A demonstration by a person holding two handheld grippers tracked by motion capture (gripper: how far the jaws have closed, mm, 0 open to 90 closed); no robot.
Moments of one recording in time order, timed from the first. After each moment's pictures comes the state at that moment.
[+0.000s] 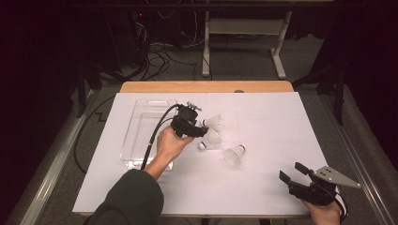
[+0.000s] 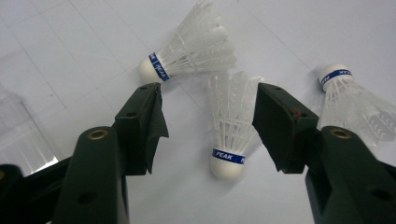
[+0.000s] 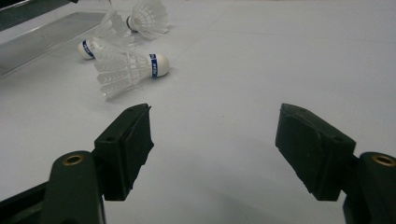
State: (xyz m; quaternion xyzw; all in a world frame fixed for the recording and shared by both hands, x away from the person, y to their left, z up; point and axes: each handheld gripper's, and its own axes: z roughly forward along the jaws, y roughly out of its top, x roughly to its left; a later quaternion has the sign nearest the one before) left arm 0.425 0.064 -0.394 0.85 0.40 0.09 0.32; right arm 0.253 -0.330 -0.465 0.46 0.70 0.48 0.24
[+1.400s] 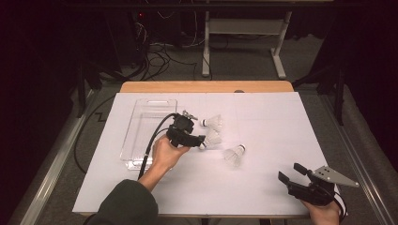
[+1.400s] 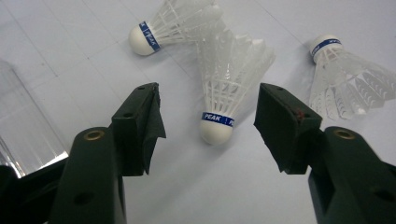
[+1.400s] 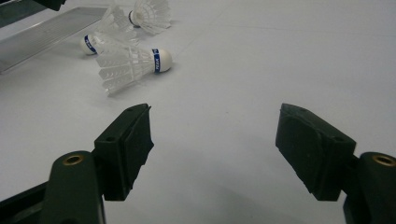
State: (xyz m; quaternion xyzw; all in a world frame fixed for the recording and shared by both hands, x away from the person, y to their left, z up) left arm 0.398 0.074 -0.402 0.85 0.40 0.09 0.33; right arm 0.255 -0.329 -0.466 0.46 0.71 0.48 0.24
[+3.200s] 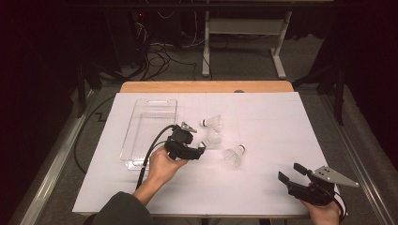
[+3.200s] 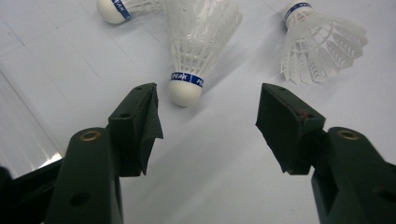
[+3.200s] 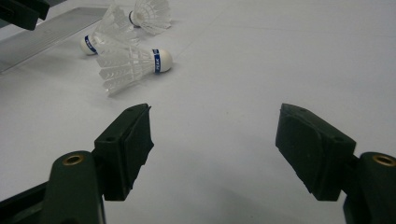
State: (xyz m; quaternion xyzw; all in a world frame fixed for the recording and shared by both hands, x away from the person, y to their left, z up) left arm 0.364 0.077 -0.411 0.86 0.39 0.09 0.33; right arm 0.254 -0.329 -0.466 0.46 0.71 0.48 0.24
